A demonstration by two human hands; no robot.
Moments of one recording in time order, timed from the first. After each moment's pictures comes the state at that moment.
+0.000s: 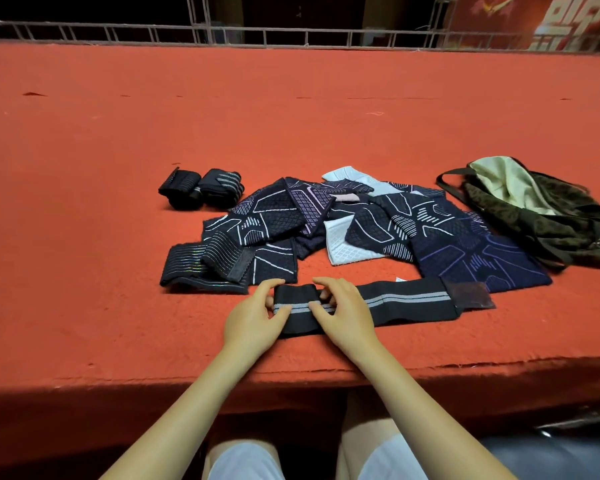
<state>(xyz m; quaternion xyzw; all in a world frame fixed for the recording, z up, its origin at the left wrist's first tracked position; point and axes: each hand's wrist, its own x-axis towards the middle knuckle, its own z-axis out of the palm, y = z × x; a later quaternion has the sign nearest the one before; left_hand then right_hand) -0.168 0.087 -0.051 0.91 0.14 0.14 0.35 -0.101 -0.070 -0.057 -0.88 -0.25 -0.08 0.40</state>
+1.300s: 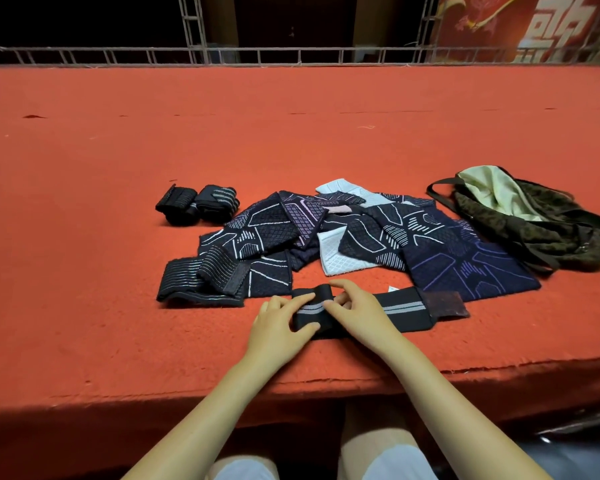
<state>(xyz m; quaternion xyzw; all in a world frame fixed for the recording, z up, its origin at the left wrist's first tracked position) -0.150 0.055 -0.053 0.94 0.07 0.12 0.31 -0.080 -0.100 -0.030 -0.86 -0.19 0.08 0.47</state>
